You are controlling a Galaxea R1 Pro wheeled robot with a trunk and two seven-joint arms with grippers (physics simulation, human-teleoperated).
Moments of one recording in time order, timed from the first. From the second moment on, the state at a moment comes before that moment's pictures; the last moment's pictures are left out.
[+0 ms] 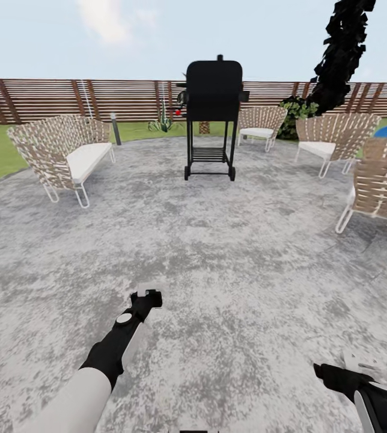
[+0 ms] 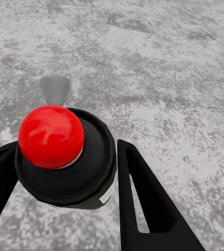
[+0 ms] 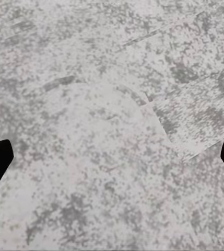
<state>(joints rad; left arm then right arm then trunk) -0.67 -0.13 -0.02 -0.68 0.06 0.01 0.00 -0.10 -0.08 -0.33 -1.51 0.01 0.80 0.02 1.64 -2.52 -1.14</state>
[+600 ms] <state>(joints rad) -0.67 -0.13 -0.02 -0.68 0.07 0.01 0.00 -0.10 -0.08 -0.33 -1.51 0.01 0.80 0.02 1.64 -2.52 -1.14</state>
